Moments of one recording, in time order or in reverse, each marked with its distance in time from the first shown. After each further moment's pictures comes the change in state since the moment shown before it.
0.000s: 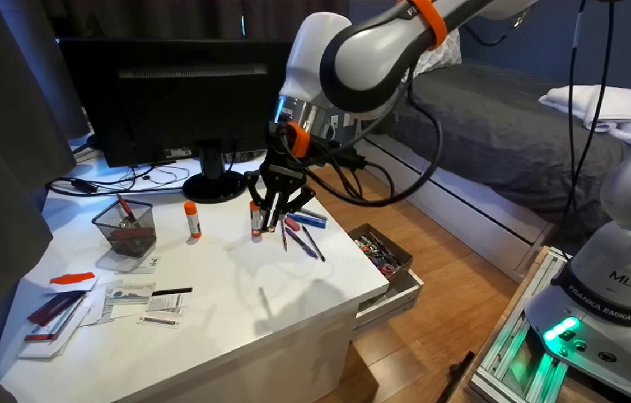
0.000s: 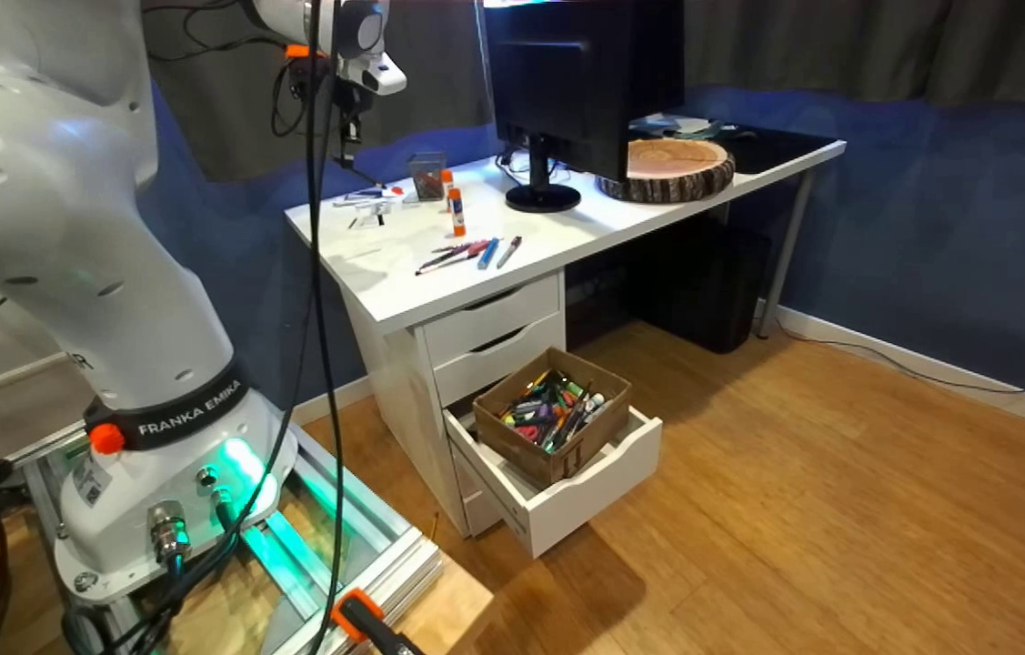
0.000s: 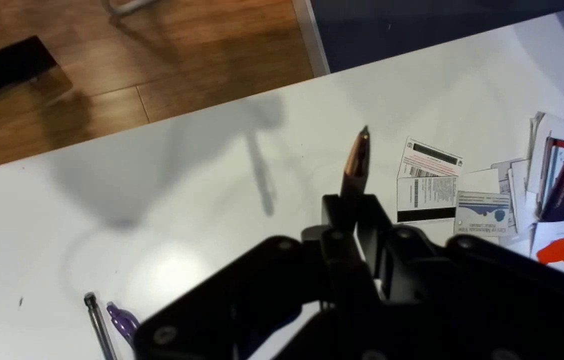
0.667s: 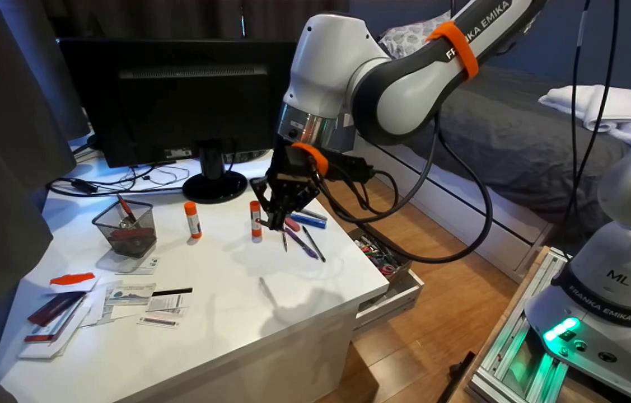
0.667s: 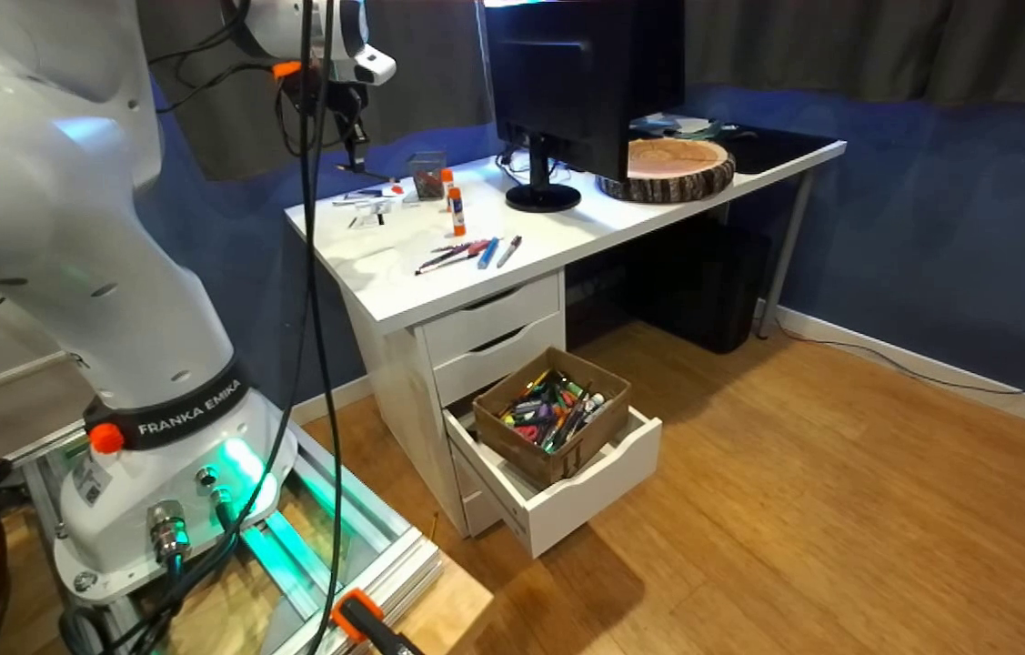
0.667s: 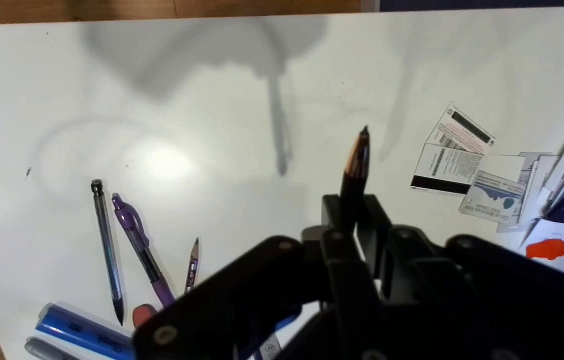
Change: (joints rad) arm -0.060 -0.009 0.069 -0.059 -0.444 0.063 0.144
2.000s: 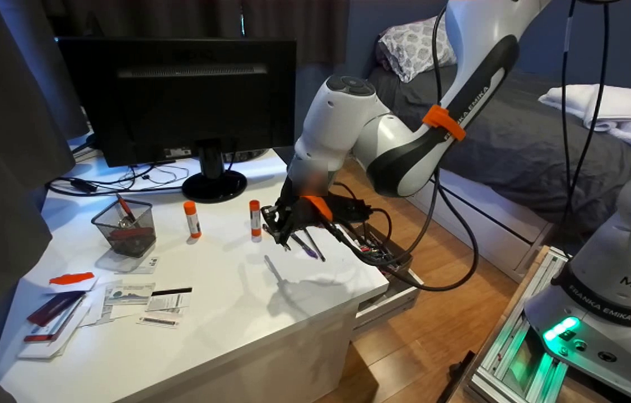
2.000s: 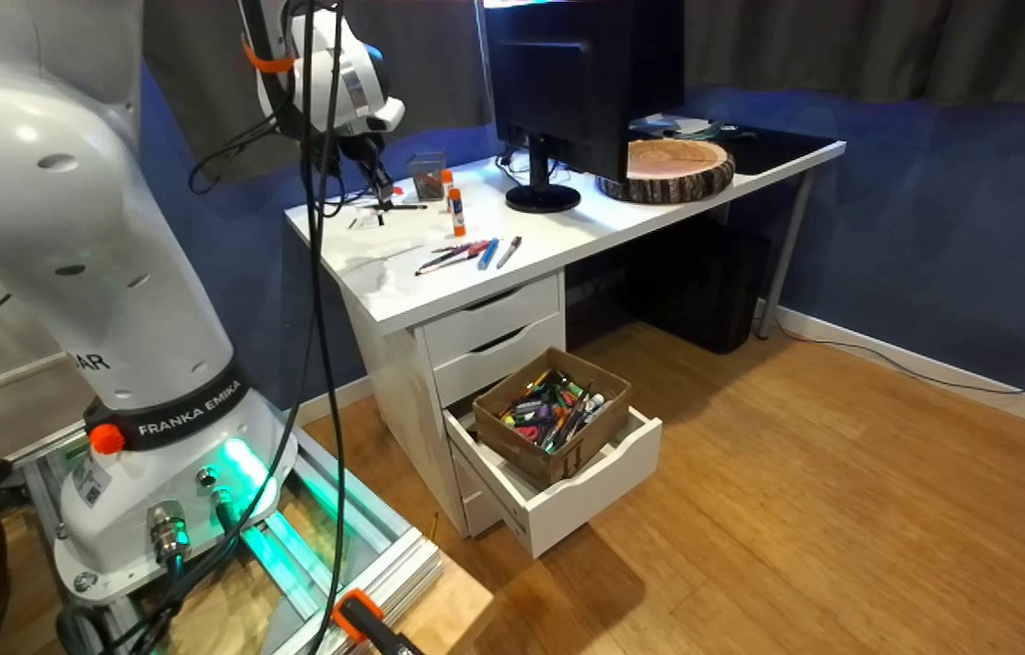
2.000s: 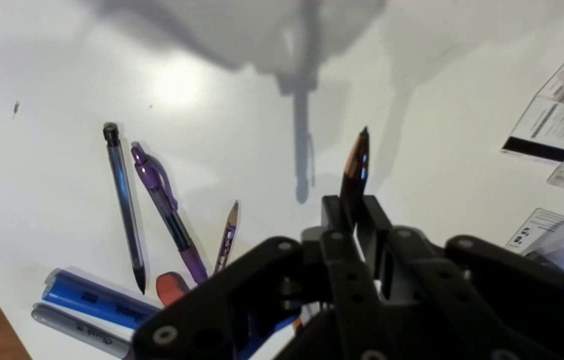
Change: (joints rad) arm 0.298 0.021 -0.398 -0.048 -0.498 0.222 0.345
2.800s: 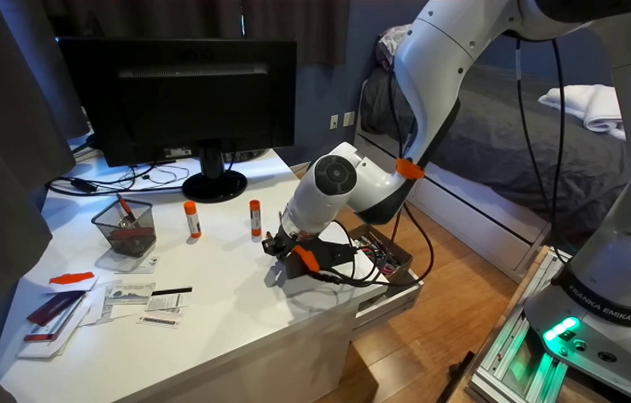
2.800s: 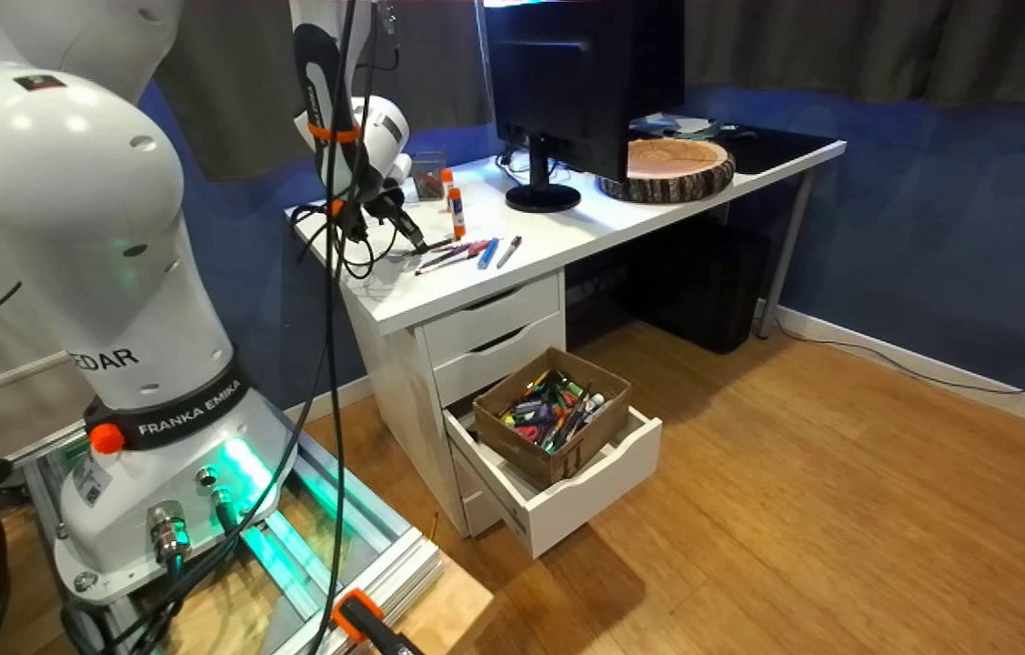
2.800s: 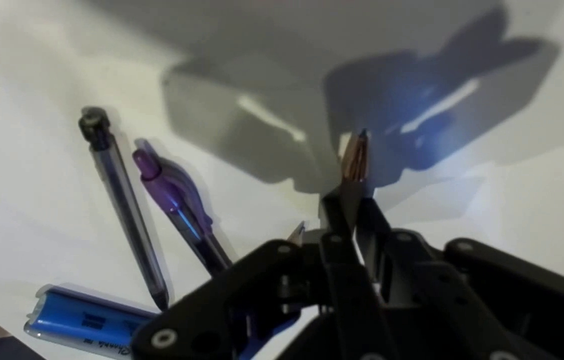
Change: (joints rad) arm 0.359 0.213 -0.364 0.193 -0.721 -0.133 0.636
